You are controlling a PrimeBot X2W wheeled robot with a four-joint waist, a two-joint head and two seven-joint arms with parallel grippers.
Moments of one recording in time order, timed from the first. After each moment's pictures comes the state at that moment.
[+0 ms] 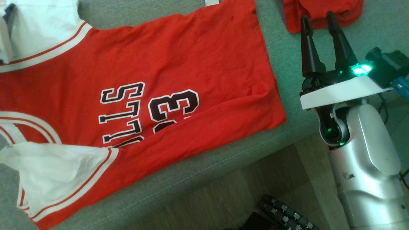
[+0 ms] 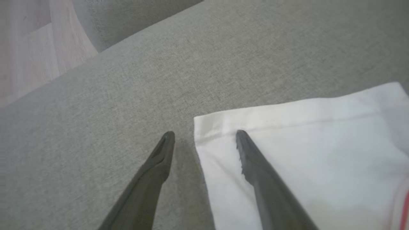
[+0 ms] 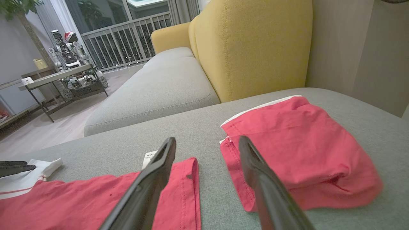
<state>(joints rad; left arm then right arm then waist) -1.01 0.57 -0.42 0.74 -0.42 -0.13 0.39 -0.55 -0.05 0.09 0.29 0.39 0.13 -0.25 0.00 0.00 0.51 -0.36</state>
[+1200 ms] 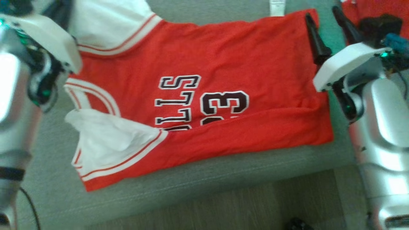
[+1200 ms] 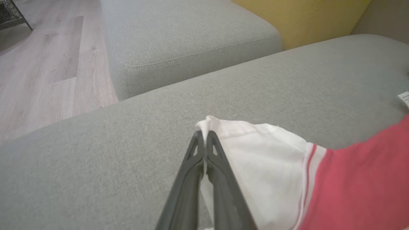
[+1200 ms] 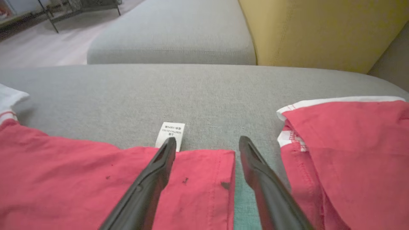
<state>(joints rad) -0.92 0.46 -0.54 0.58 -0.55 -0.10 0.05 -0.70 -0.11 0.03 0.46 0.17 0.13 0.01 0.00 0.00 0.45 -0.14</state>
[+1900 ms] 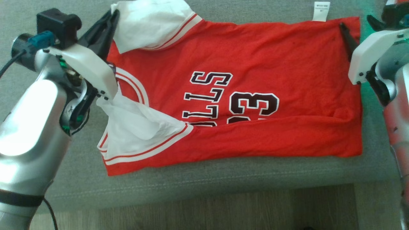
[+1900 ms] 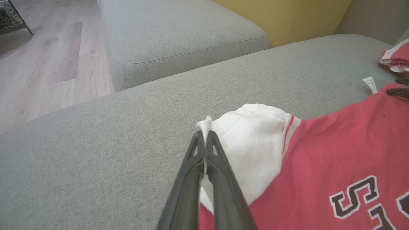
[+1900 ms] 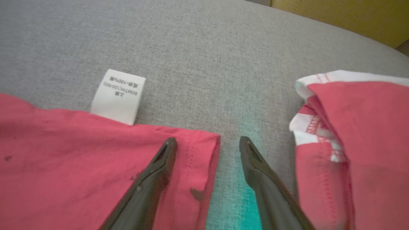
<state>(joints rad) -0.77 0.45 -0.60 0.30 -0.55 -0.03 0.03 -0.85 -0.29 0.08 0.76 0.13 0.13 0.14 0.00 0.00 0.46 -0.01</state>
